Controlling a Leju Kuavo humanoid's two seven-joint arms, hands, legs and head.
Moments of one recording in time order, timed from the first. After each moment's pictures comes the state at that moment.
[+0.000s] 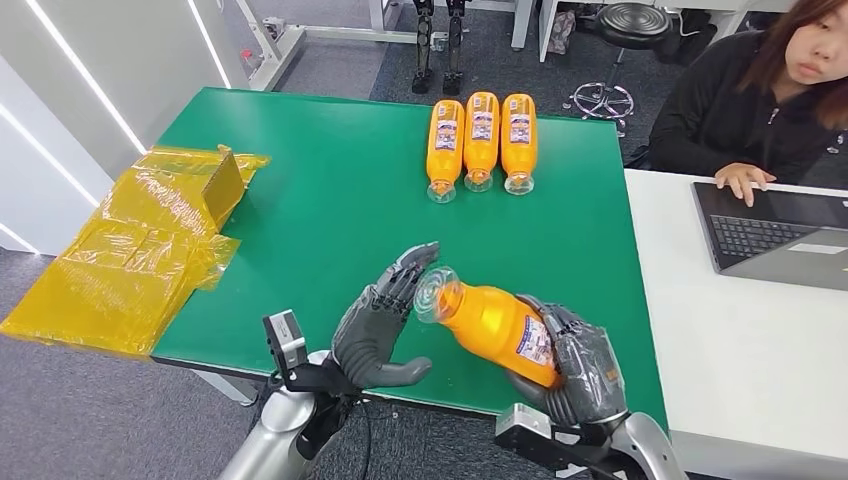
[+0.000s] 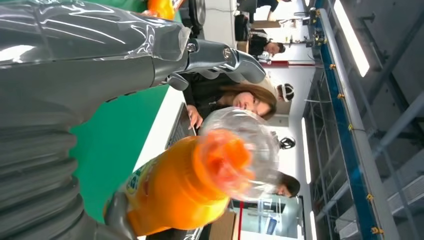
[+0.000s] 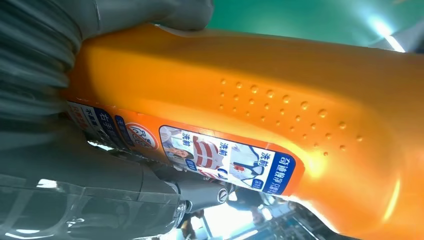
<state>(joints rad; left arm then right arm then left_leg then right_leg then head) -0.19 -0.14 -0.44 -1.22 0.10 -0.40 -0.54 -0.15 -0.43 0.54 -1.69 0.85 -0.43 -0.20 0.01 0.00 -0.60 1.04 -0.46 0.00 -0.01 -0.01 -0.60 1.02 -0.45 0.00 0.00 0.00</state>
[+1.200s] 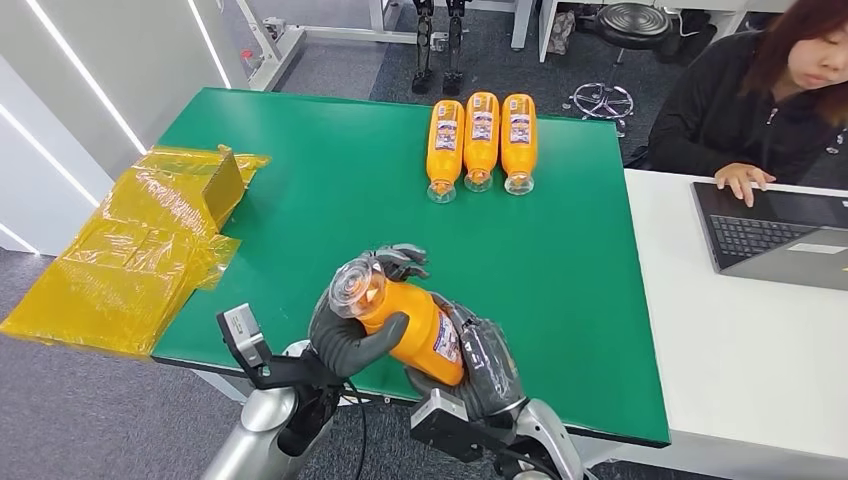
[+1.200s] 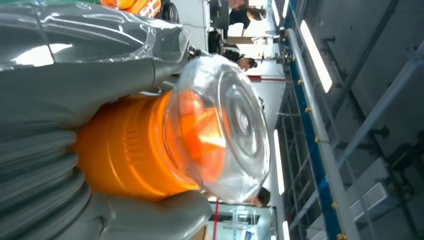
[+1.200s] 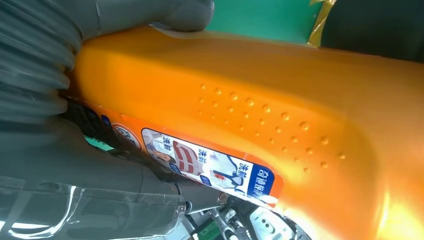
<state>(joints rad) -0.19 -0.10 -0.46 -1.37 0.18 -0.32 -0.51 -0.29 -0.16 0.75 -1.49 0.63 -0.42 -0.26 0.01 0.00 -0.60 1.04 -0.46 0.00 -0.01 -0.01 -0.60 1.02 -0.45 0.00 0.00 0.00</state>
